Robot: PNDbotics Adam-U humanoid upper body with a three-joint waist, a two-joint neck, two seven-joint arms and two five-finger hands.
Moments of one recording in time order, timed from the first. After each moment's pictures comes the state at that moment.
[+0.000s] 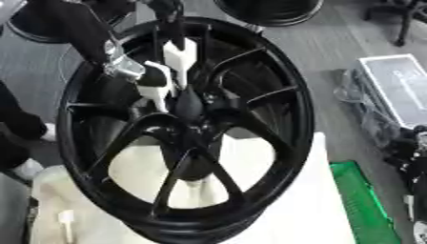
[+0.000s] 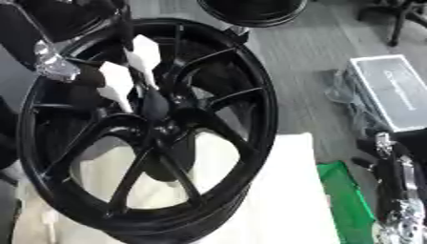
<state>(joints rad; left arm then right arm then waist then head) -1.22 0.76 -0.64 -1.59 -0.13 -0.28 -0.84 0.17 -0.21 -0.07 -1.94 -0.15 0.12 -0.35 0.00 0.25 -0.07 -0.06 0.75</state>
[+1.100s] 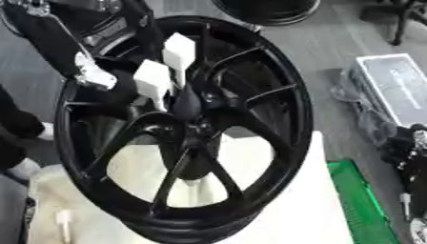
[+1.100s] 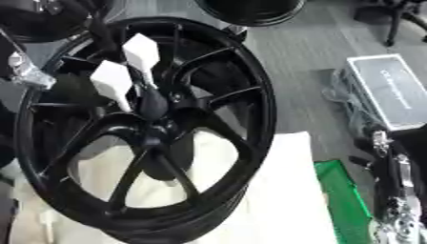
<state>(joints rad) -1.14 0.83 -0.61 -1.62 -0.17 -0.27 -0.85 0.17 -0.21 -0.07 -1.93 -0.15 0.13 -0.36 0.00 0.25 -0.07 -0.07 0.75</state>
